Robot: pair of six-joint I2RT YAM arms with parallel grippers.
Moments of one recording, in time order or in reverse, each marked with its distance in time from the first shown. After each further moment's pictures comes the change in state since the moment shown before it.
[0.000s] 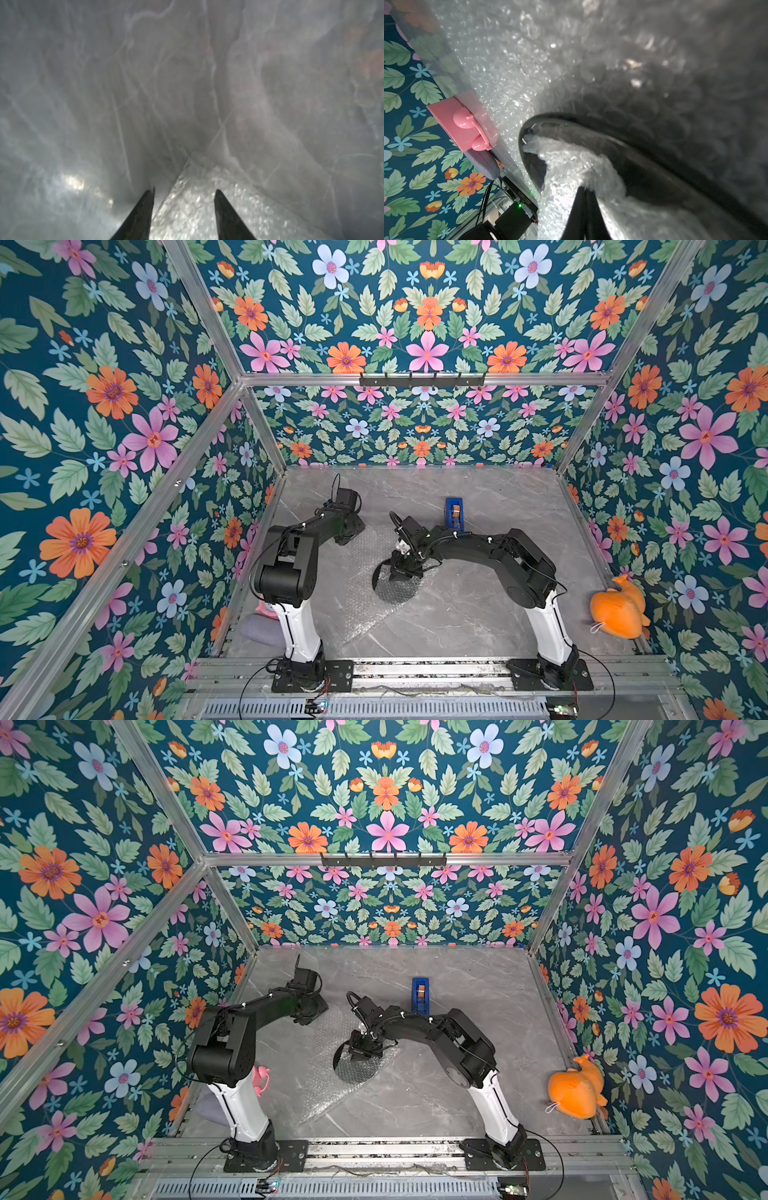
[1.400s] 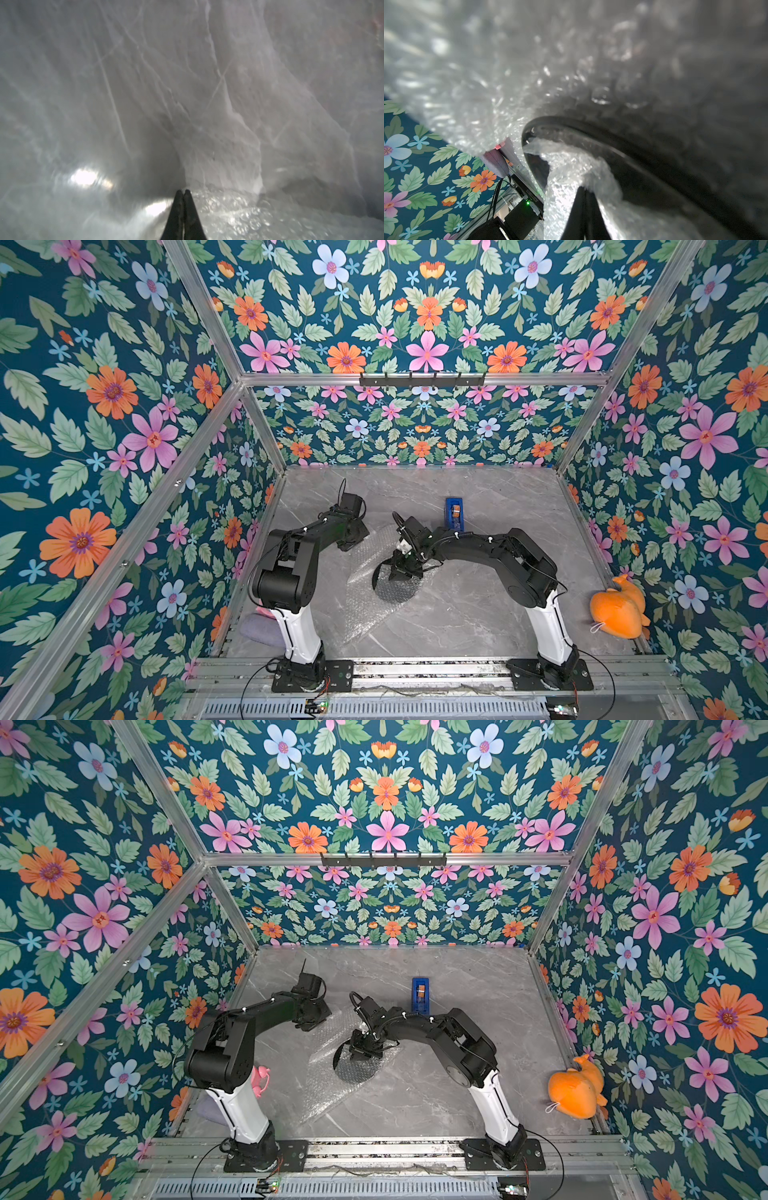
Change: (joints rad) left arm -0.043 -0.108 -0.095 -0.032 0.025 0.035; right arm -0.011 -0.006 -0.045 0.066 -0.038 0.036
